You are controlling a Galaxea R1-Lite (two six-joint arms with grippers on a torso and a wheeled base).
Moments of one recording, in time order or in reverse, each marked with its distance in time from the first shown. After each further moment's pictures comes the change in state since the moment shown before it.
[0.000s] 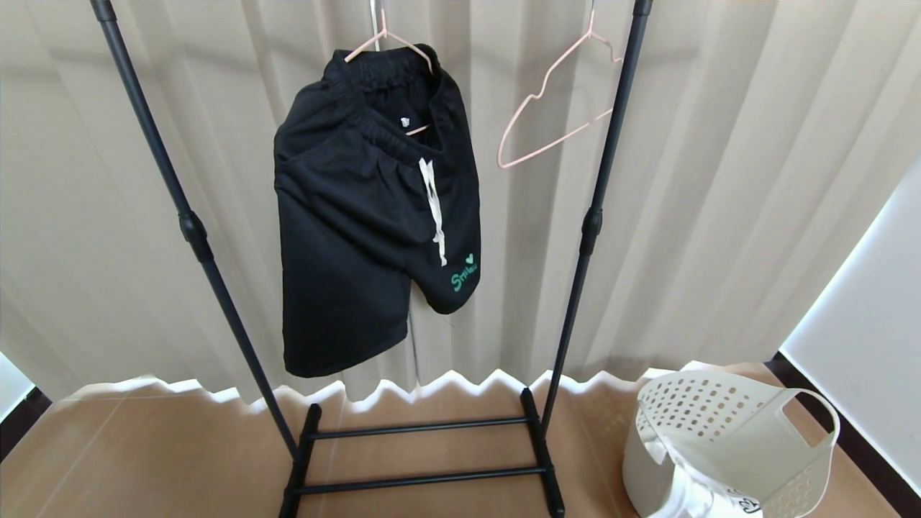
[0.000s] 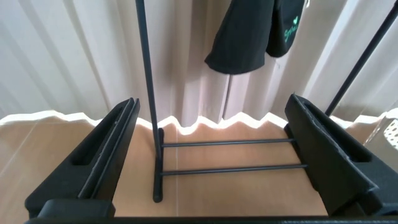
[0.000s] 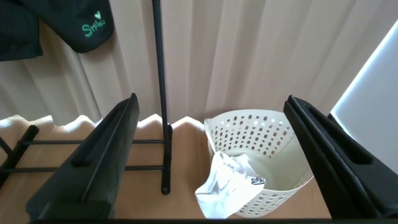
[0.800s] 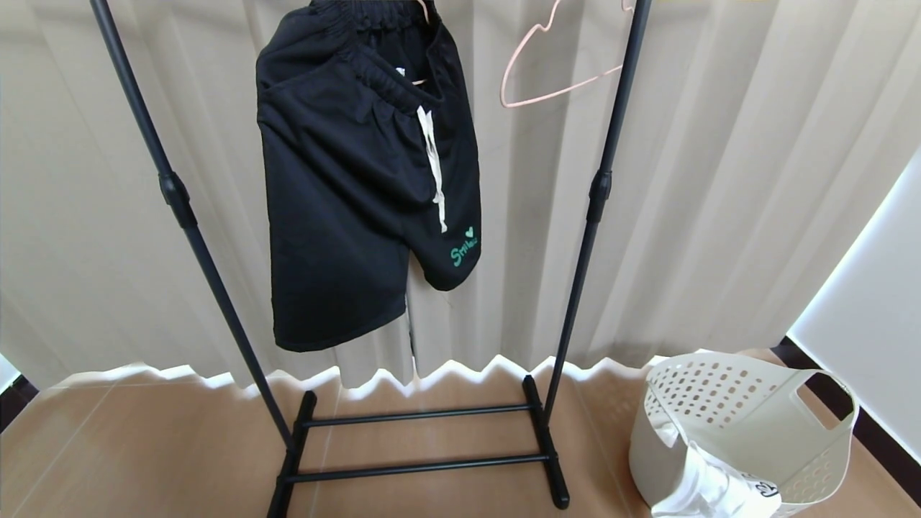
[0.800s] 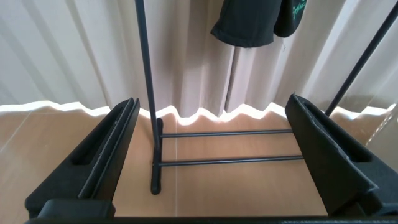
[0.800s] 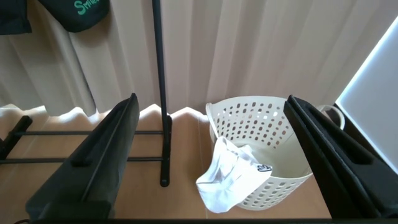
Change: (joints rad) left arm 0.000 0.000 0.000 0.000 0.000 0.000; right arm 0.000 0.000 0.000 0.000 0.000 -0.001
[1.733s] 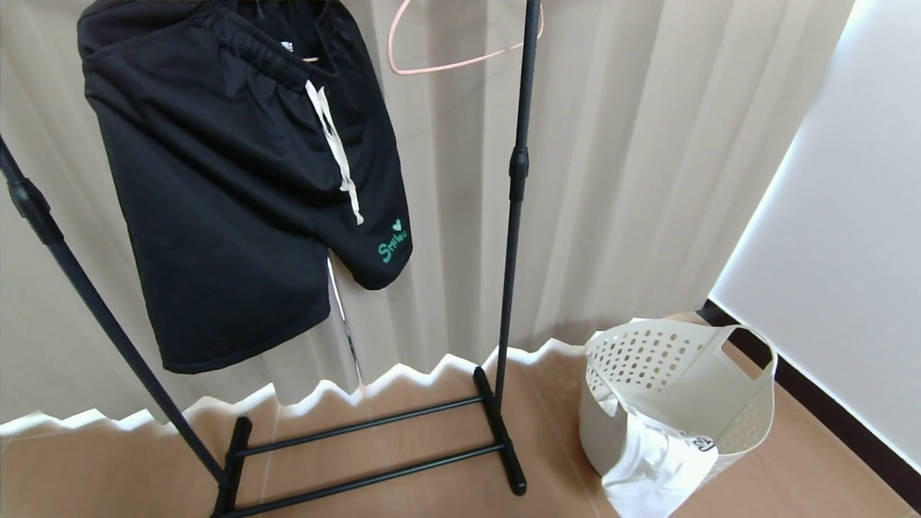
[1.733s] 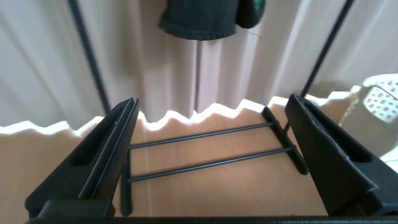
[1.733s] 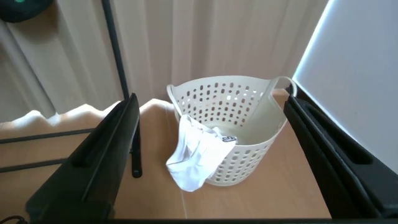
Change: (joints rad) left arm 0.000 0.000 0.000 0.001 -0.001 0.001; right arm 0.000 0.000 0.000 0.000 0.000 -0.001
